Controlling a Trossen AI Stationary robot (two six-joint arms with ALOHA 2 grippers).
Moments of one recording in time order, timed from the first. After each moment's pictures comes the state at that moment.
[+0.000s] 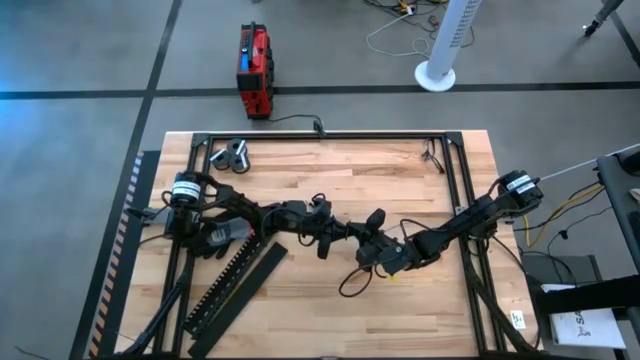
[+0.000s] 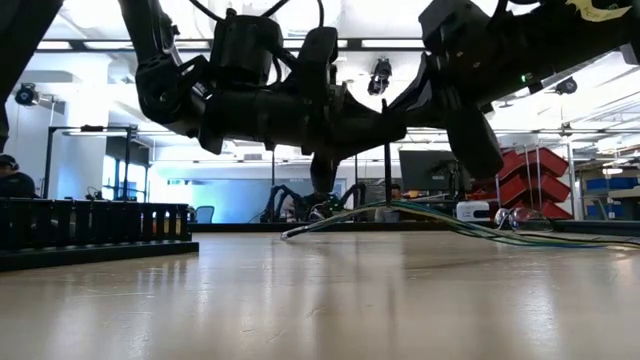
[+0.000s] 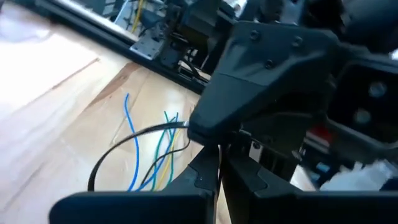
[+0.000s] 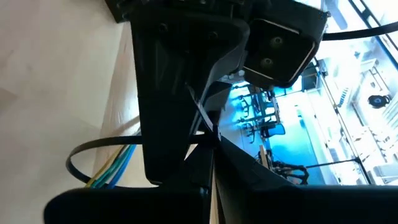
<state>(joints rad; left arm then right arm) -0.02 1.98 0.85 1.05 0.12 -0.49 0.42 1.72 0.68 0.52 0.99 -0.78</state>
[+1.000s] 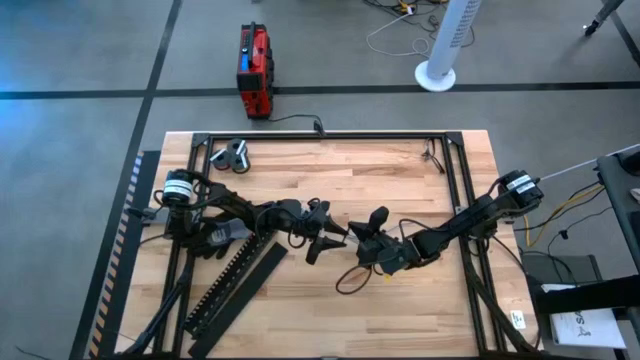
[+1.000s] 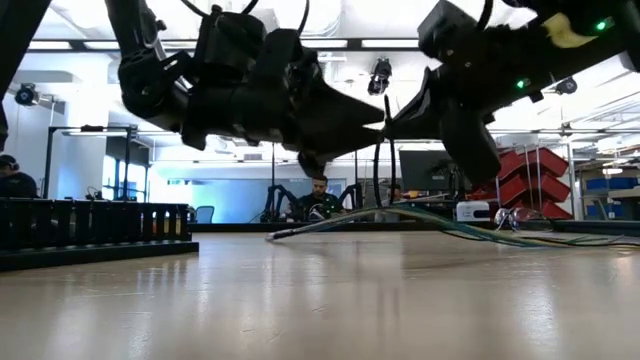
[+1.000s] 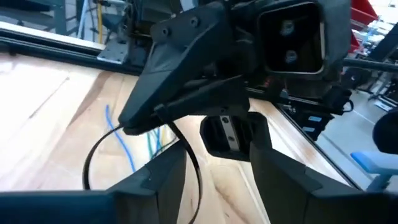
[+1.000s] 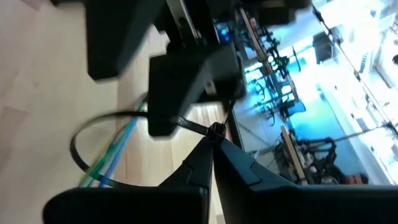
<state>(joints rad) -0.02 1.90 0.78 1.03 0.22 -0.26 0.40 1.72 0.68 0.44 1.00 -0.52</state>
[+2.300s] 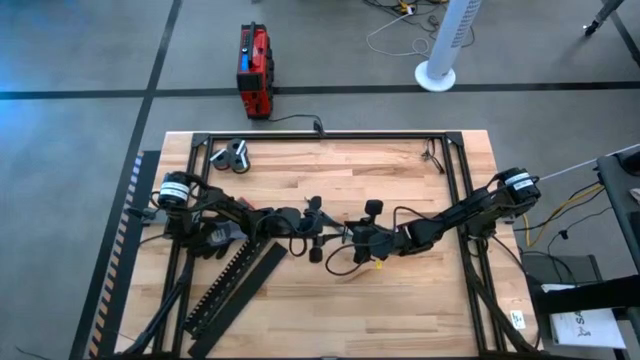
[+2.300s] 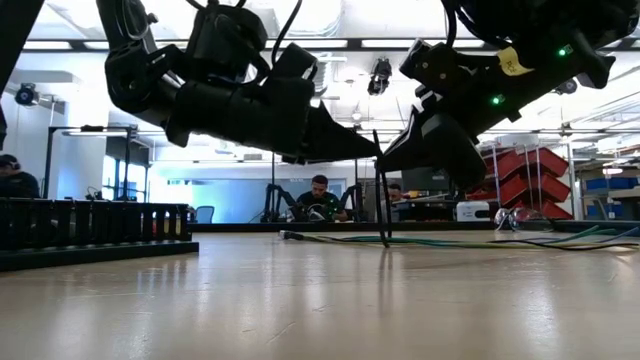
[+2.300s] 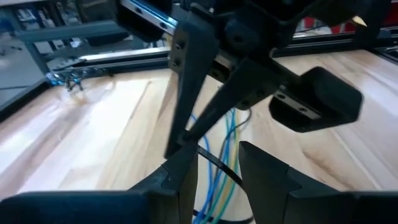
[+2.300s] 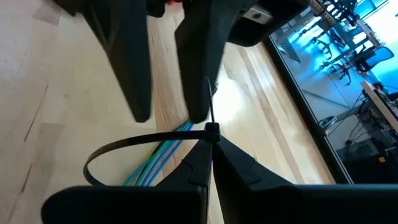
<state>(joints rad) -0.07 1.89 0.76 0.95 -0.12 0.07 0.28 1.72 0.68 0.34 0.72 -0.17</state>
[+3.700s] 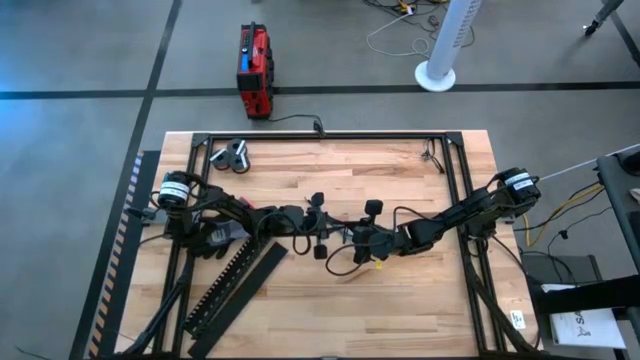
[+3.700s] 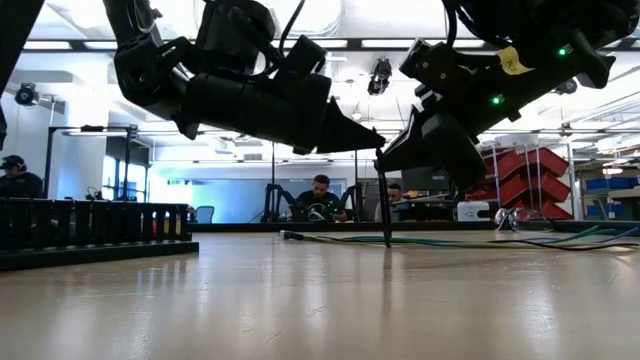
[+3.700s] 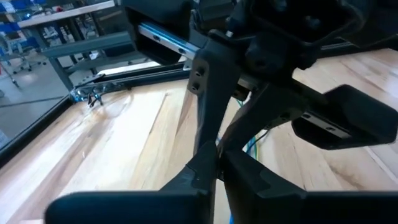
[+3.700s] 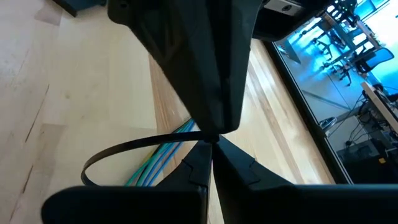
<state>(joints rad) -0.07 1.89 0.81 0.92 -0.17 0.13 0.28 1.72 0.68 0.35 0.72 -0.18</state>
